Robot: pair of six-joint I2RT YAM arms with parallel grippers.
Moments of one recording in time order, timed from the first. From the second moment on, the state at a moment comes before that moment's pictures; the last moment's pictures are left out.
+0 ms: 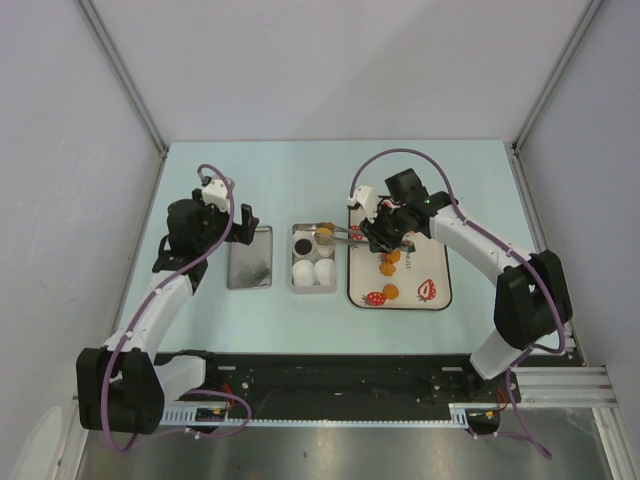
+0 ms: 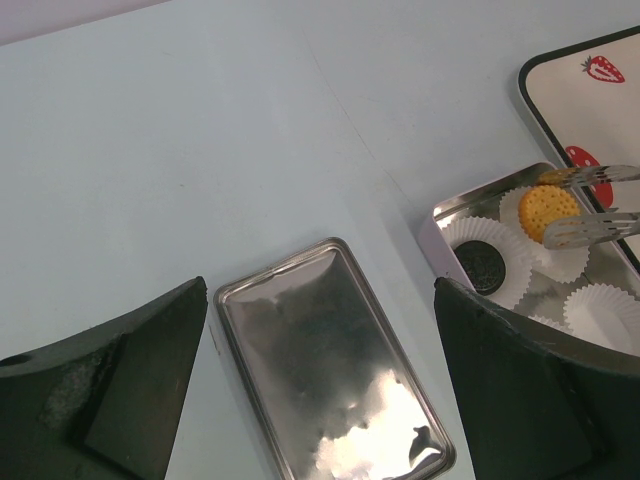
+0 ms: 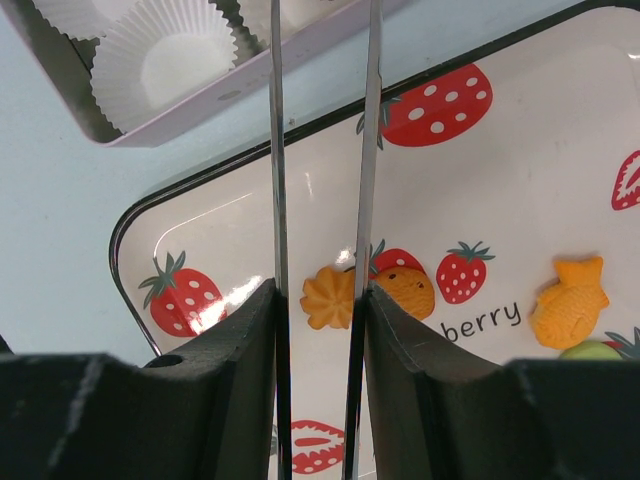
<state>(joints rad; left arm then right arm) -0.07 1.10 0.69 0.08 0.30 0.11 0.49 1.62 1.27 -0.63 -0.37 -0.55</state>
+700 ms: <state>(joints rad) -0.07 1.10 0.69 0.08 0.30 0.11 0.49 1.62 1.27 -0.64 -0.37 -0.55</state>
